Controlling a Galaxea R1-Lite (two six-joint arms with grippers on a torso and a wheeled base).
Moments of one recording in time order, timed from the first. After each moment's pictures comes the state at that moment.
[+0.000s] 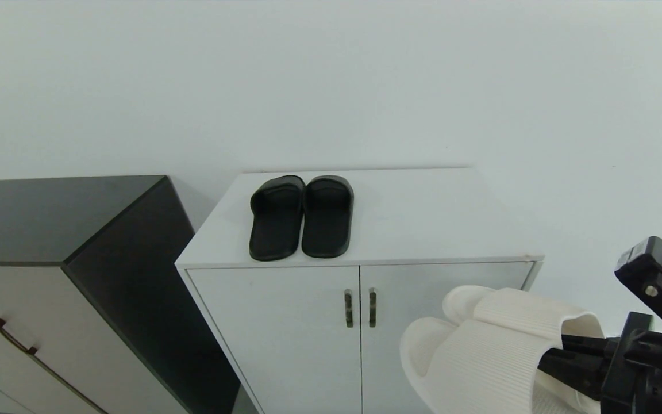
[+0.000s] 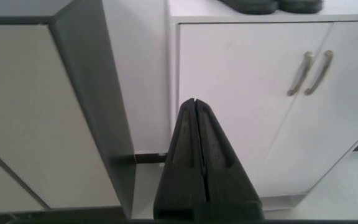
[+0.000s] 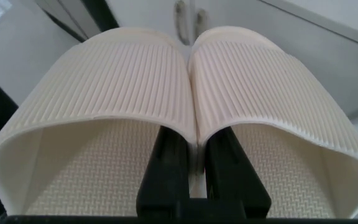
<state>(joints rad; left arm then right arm) 0.00 0.00 0.00 0.00 -0.02 -0.01 0.90 1.15 -0.58 -0.20 -0.15 0.12</state>
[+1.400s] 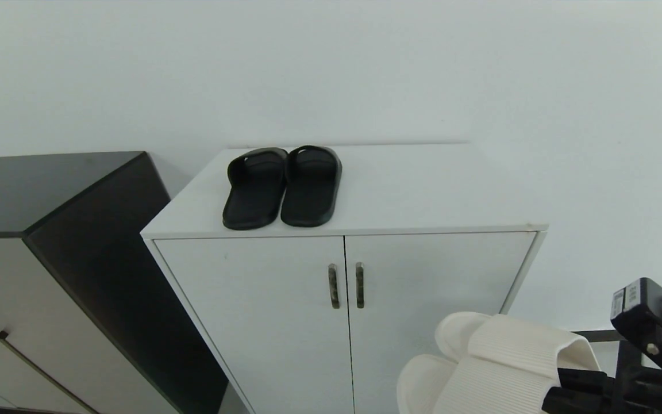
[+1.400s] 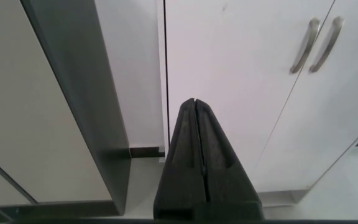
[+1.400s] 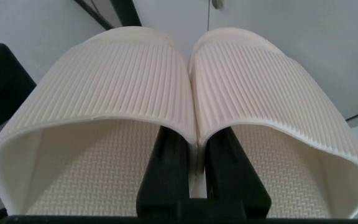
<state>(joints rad) 0.00 0.00 0.00 0.00 -0.01 -0.01 0.90 1.14 -0.48 -0.27 -0.06 0.05</state>
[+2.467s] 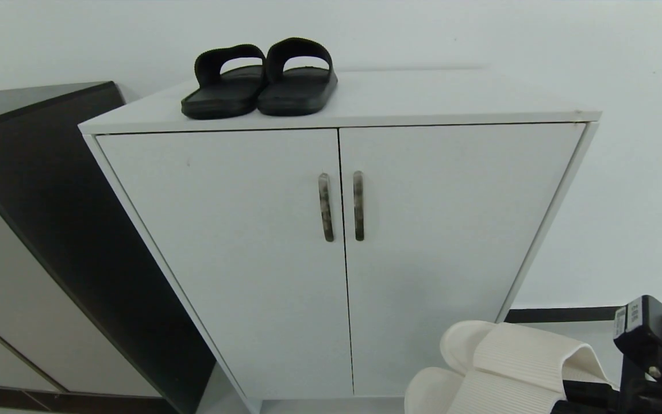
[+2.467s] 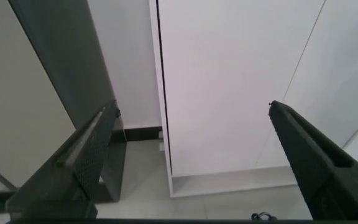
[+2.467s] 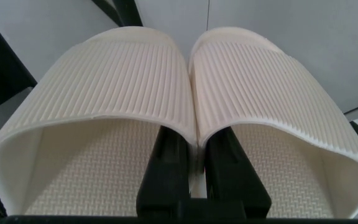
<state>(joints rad) -0.01 0.02 0.00 -0.01 -0.04 0.02 0.90 1.13 -0.44 -0.28 -0.06 0.02</state>
